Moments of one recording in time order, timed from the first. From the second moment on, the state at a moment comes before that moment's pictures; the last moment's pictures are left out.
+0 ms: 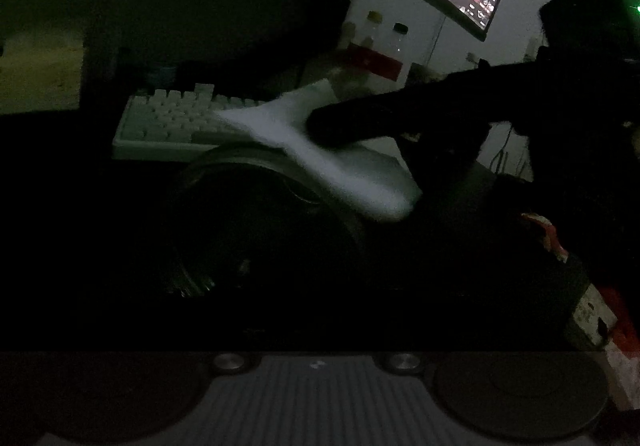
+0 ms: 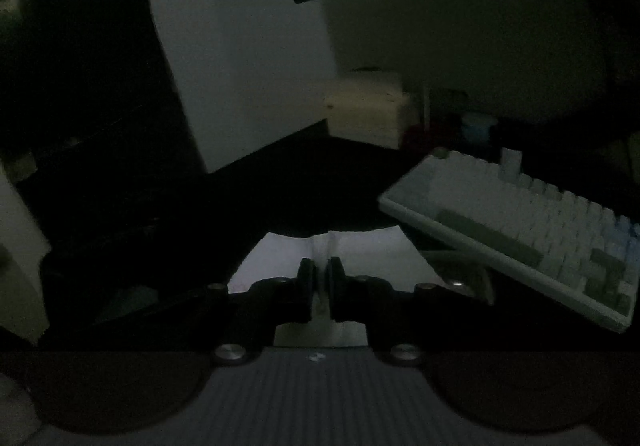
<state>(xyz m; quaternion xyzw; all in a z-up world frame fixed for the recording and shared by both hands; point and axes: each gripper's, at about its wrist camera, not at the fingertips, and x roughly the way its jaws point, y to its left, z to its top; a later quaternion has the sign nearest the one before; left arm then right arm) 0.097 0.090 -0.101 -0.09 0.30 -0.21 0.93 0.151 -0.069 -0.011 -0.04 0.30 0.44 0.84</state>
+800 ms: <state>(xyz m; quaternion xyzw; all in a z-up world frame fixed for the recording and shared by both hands) 0.097 0.092 -0.101 -0.09 0.29 -0.20 0.93 0.184 -0.085 -0.018 -0.03 0.30 0.35 0.88</state>
